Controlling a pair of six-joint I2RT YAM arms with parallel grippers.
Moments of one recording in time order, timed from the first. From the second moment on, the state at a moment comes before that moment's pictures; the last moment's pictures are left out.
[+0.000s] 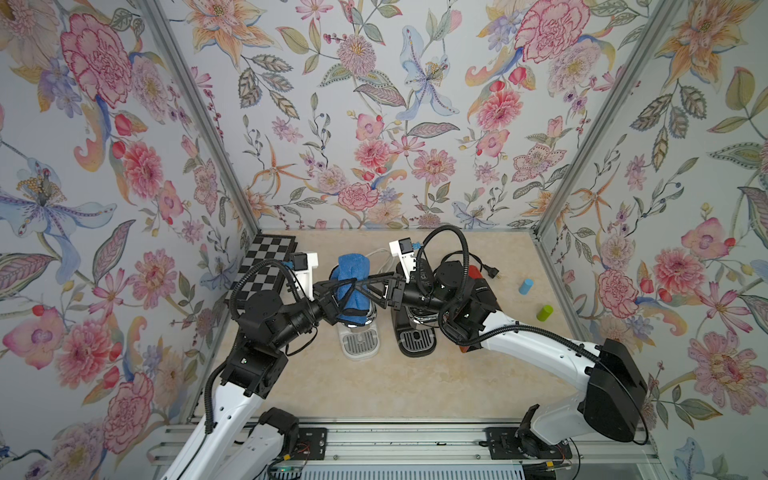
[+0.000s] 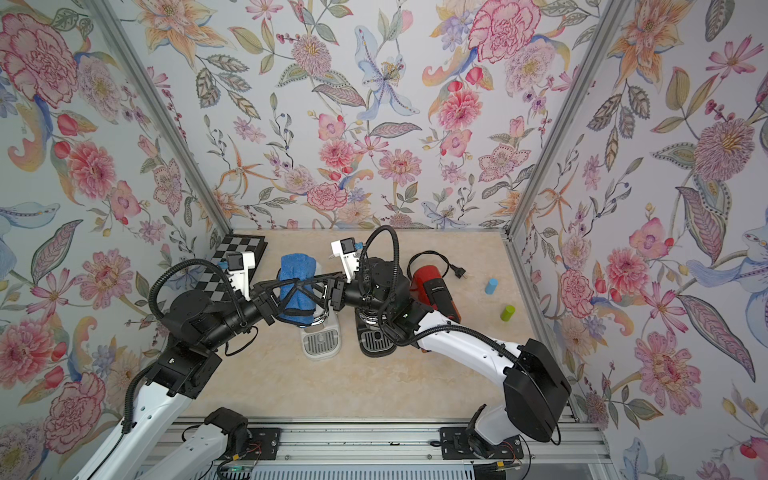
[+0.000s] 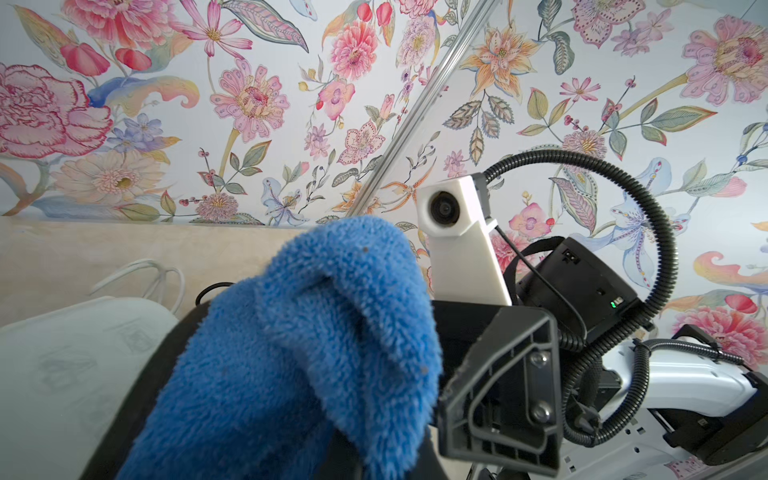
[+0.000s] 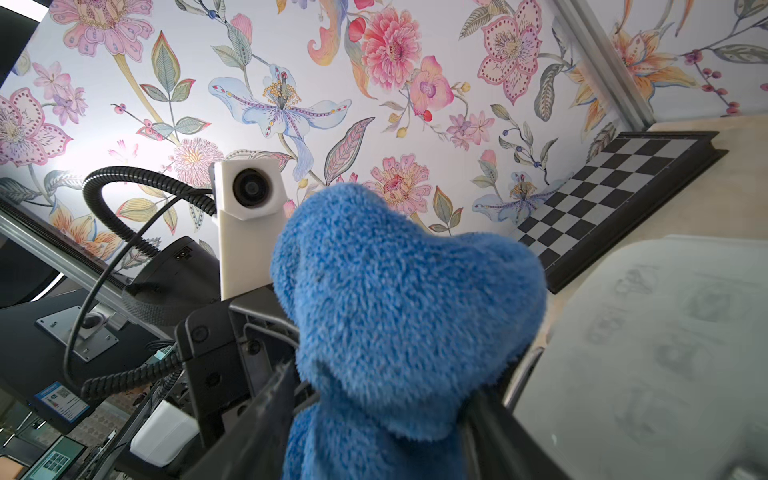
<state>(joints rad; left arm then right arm) -0.39 0.74 0.80 -0.02 0.49 -0.62 0.90 1.50 1.10 0.52 -0.52 0.85</state>
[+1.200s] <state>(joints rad) -0.22 0.77 0.57 0.59 0.65 -0.99 0.93 1.61 1.14 0.71 -0.62 0.98</state>
